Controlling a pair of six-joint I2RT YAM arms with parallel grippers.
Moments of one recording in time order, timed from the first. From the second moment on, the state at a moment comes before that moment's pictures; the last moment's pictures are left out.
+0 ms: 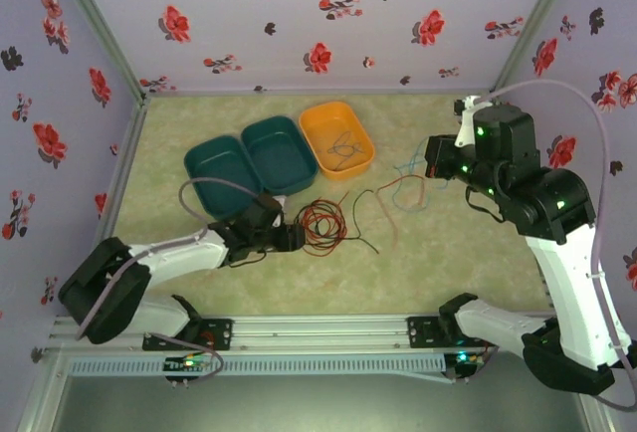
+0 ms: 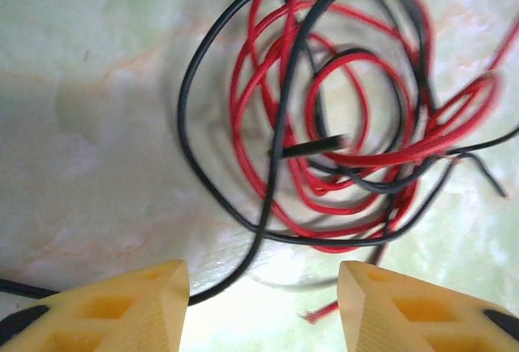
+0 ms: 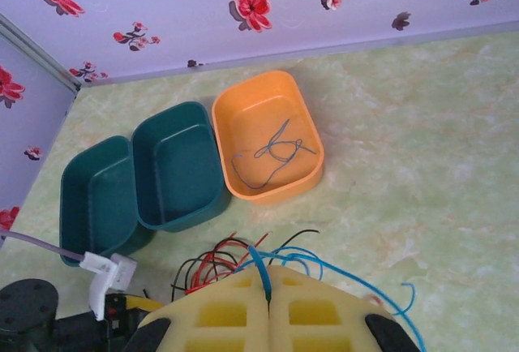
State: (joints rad) left arm -0.80 1.33 0.58 -0.10 0.10 -0.70; right arm 0.49 1.07 1.71 -1.21 0.07 0.42
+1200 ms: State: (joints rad) left arm -0.90 1.45 0.83 0.42 0.24 0.06; right arm 0.49 1.03 1.57 -1.08 0.00 0.35
